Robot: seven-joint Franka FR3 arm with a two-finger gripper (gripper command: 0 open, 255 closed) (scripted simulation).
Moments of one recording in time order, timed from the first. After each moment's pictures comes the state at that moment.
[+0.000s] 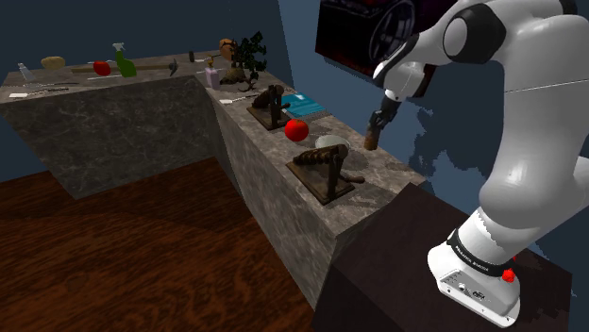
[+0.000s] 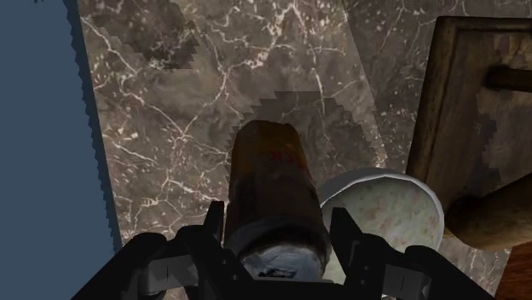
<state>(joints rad) -0.38 0.58 -0.35 -1.87 0.53 2.42 -0.82</state>
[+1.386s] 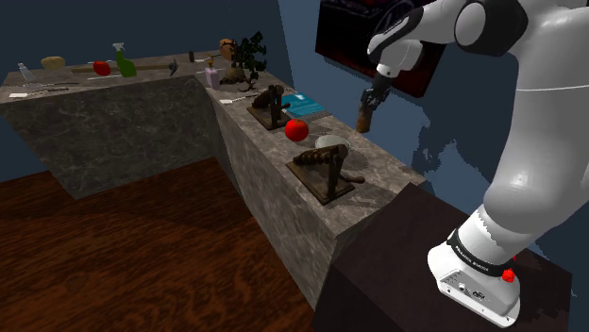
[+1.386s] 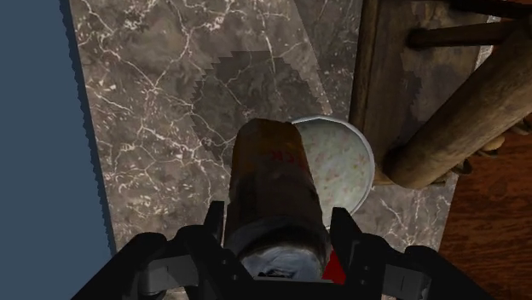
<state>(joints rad) -0.27 0.46 -0.39 -1.79 0.42 2.25 -0.63</state>
